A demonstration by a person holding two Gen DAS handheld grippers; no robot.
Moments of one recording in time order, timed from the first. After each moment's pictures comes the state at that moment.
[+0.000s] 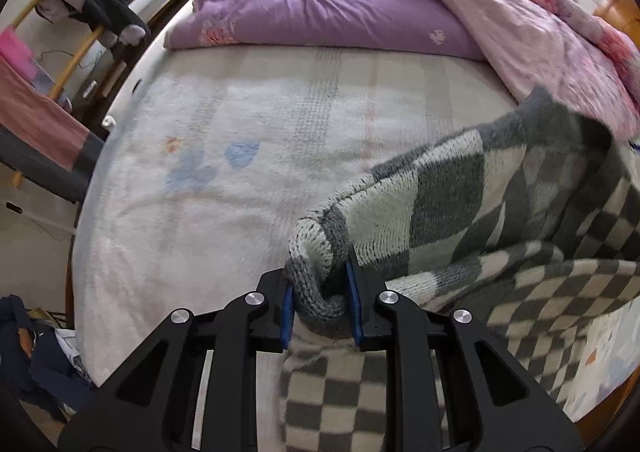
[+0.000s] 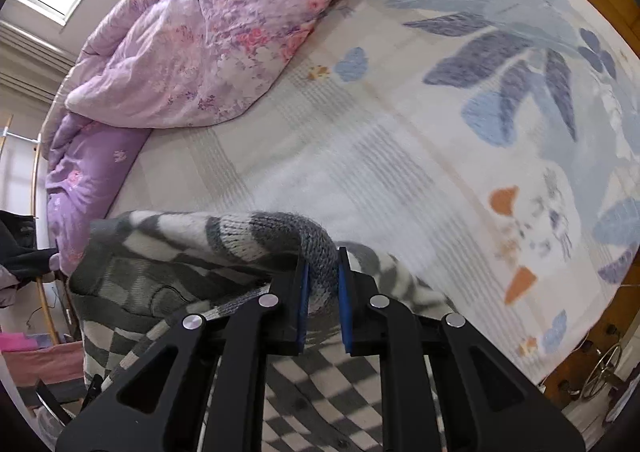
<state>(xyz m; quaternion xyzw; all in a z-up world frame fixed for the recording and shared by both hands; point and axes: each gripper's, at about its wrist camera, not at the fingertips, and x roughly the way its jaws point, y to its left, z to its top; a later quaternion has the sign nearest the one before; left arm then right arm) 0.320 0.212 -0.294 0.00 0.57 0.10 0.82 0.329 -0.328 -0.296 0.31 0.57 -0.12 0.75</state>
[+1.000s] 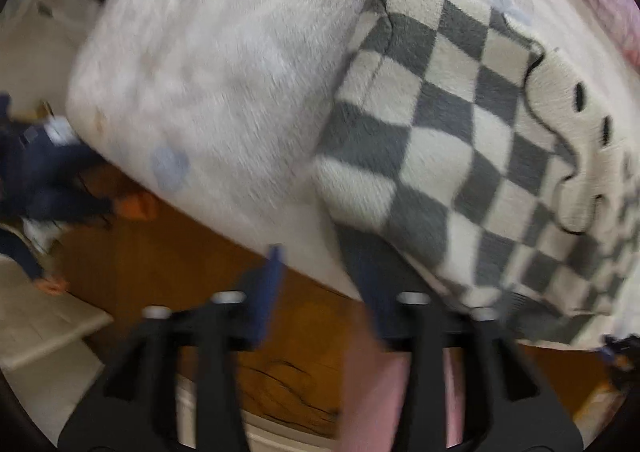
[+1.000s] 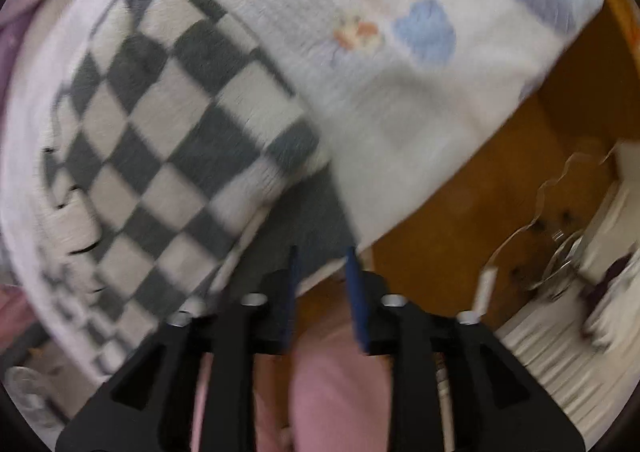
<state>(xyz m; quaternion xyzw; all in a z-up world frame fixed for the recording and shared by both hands) -0.034 0.211 -0.414 -0.15 0.70 0.18 0.68 0.002 -0.322 -0.434 0.31 0.72 -0.17 0.60</state>
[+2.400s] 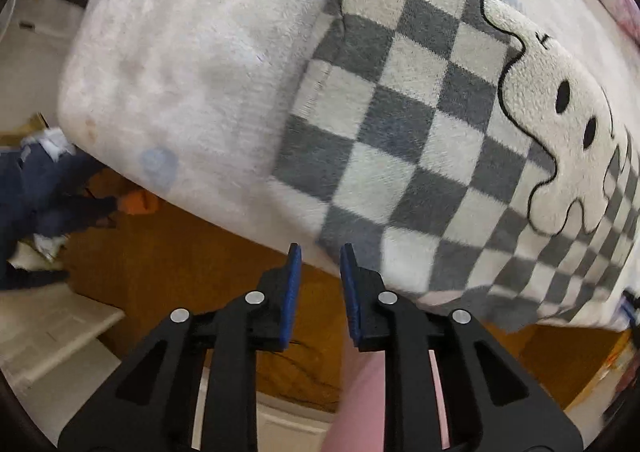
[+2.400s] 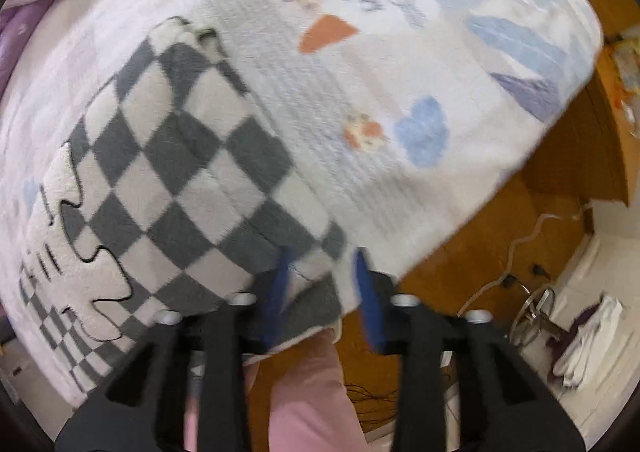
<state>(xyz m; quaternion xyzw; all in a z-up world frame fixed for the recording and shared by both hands) -0.001 0.180 -0.410 -0.09 0.74 0.16 0.65 0.072 -0.310 -0.399 0.20 0.70 -0.19 0.66</state>
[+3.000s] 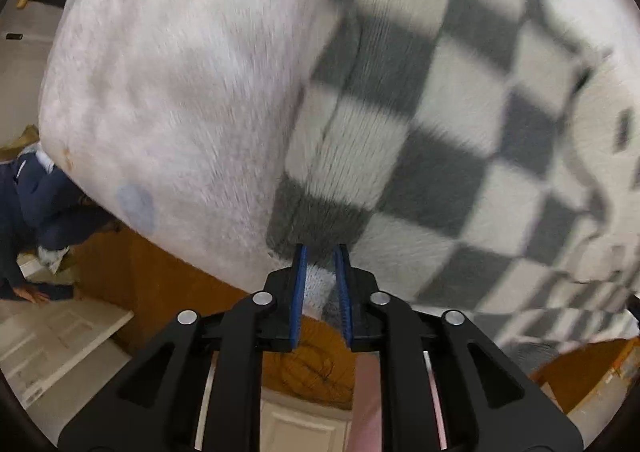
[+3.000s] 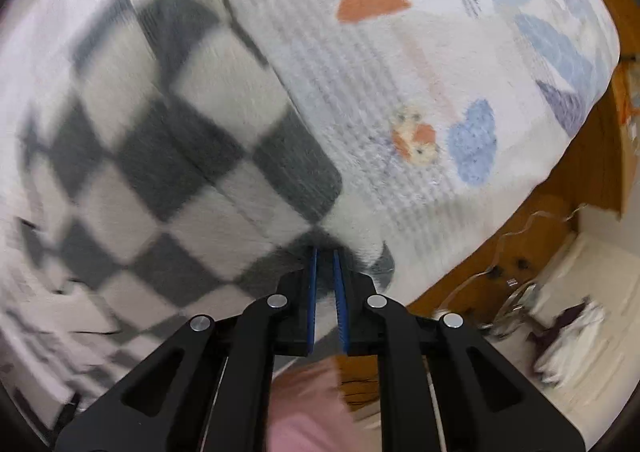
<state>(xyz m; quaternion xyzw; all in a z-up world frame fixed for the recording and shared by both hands) 0.039 0.202 -0.455 -0.09 0.75 0.16 0.63 0.109 -0.289 -0.438 0.19 0.74 -0.20 0.62</state>
